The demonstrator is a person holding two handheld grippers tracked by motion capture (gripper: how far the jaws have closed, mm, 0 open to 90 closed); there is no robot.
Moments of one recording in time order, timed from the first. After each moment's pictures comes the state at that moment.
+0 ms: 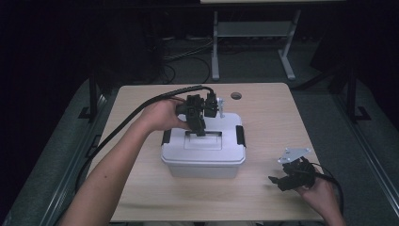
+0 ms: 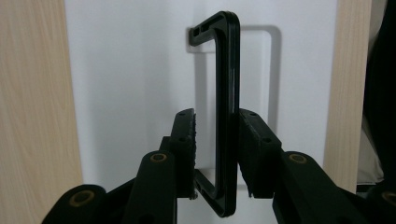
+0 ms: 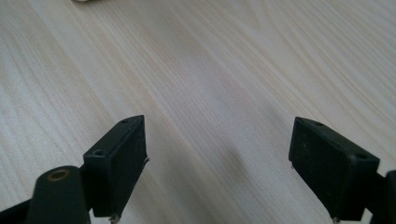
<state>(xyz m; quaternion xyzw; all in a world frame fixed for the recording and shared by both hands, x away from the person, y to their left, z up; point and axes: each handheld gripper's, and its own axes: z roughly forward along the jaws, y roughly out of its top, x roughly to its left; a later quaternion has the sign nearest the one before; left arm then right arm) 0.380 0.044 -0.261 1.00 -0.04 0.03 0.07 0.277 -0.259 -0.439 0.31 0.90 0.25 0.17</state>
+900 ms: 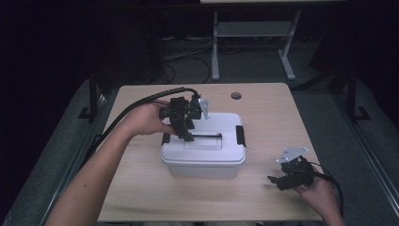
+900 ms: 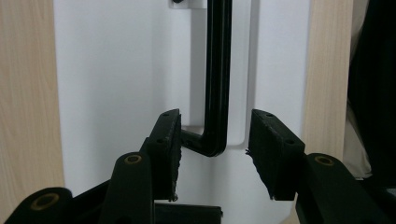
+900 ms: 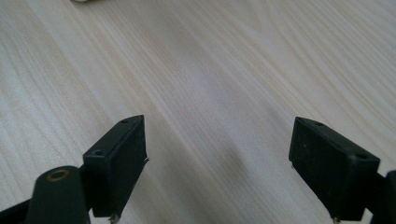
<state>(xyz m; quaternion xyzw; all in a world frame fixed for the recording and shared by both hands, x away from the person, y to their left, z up) 0.372 0.083 -0.259 0.99 -0.02 0.02 0.10 0.279 -0.255 -0.439 0.31 0.90 0.25 0.16</state>
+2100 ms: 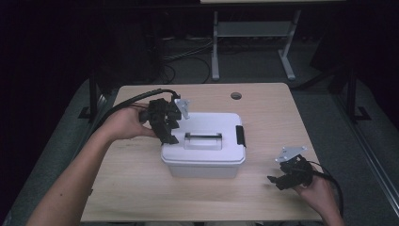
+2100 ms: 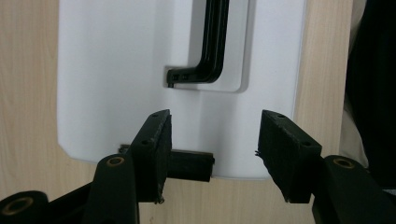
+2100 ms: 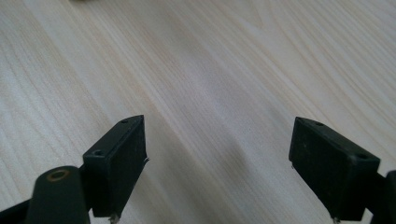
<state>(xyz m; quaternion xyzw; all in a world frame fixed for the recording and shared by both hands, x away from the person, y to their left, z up) 0.365 0.130 -0.258 0.99 0.00 0.03 0.12 0.282 -0.253 -0.439 0.31 0.91 0.24 0.16</state>
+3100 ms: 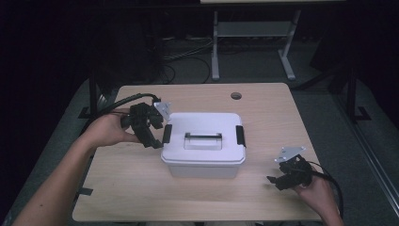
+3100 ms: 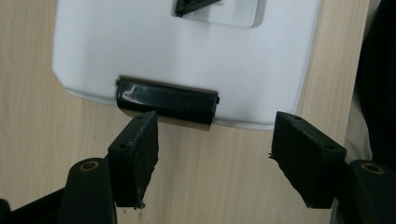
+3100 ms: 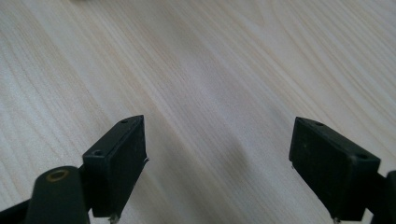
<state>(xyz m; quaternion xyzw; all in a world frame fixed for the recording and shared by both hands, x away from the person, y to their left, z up) 0.359 0.175 -0.267 0.99 0.05 0.04 0.12 0.282 -0.252 -0.440 0.31 0.91 0.23 0.16</state>
